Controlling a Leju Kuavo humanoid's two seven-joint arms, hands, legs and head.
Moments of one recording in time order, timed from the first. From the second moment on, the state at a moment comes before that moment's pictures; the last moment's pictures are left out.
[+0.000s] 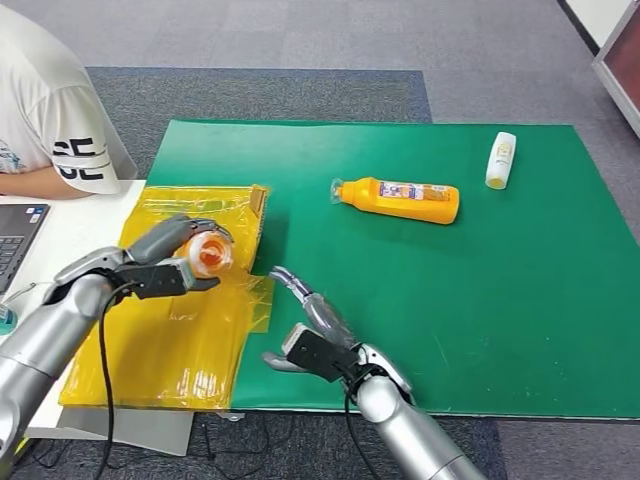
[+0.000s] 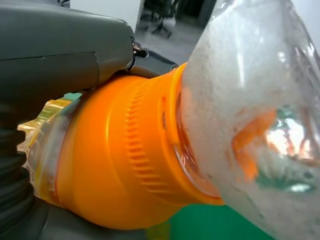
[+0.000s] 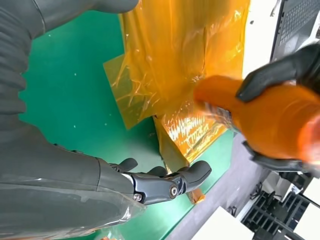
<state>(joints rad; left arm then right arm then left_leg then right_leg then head) -0.65 0.34 -0.52 -1.09 -0.53 -0.35 -0.42 -0.31 0.18 0.57 -1.07 0.42 0.02 -0.49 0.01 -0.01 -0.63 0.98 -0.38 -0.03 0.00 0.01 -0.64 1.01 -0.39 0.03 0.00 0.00</state>
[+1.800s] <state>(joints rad) -0.78 0.48 -0.67 -0.89 -0.06 -0.61 -0.53 -0.37 0.23 0.64 -0.96 0.36 0.04 -0.49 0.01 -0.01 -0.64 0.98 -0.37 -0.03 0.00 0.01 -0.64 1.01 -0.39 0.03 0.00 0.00</state>
